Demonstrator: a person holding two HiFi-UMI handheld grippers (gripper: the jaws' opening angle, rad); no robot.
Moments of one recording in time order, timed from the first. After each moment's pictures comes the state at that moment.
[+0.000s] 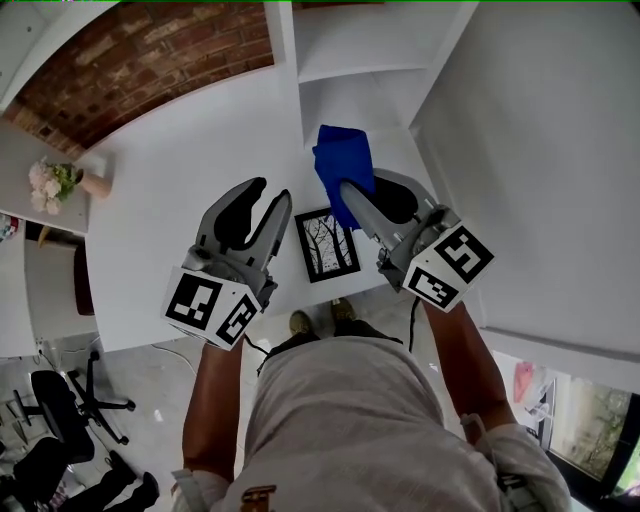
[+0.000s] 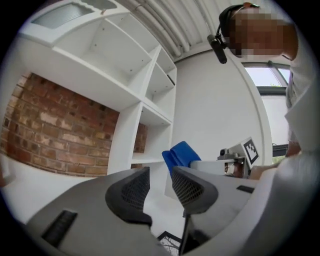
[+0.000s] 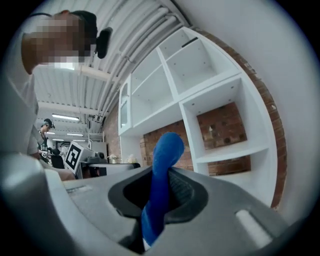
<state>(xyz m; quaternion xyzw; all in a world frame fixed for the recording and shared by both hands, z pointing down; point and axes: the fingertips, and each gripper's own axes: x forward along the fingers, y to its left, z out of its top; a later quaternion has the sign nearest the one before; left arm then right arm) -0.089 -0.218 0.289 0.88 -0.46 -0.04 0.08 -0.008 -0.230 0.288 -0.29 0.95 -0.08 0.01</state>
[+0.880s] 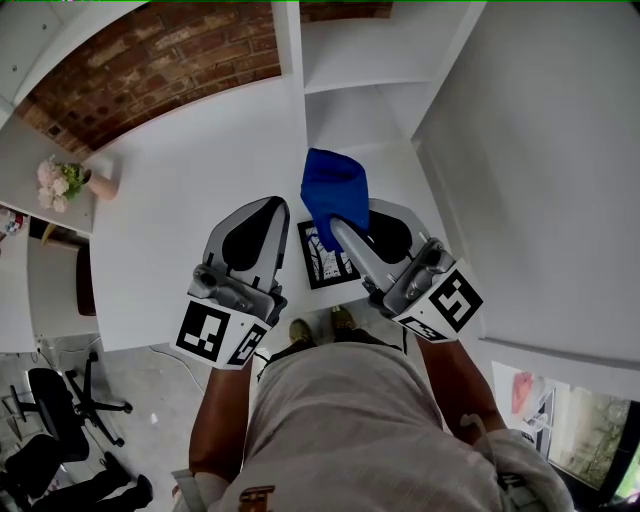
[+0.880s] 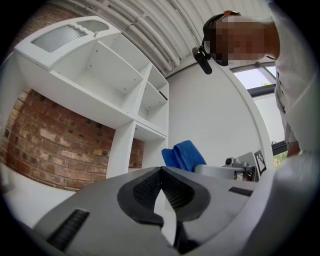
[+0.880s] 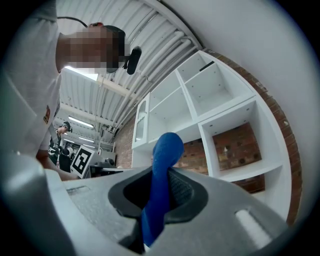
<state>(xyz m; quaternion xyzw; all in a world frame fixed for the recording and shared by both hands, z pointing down) -0.083 -0.193 0.251 0.88 -0.46 -0.09 0.01 -0.022 -0.180 0.251 -0.25 0.96 0.01 0.11</state>
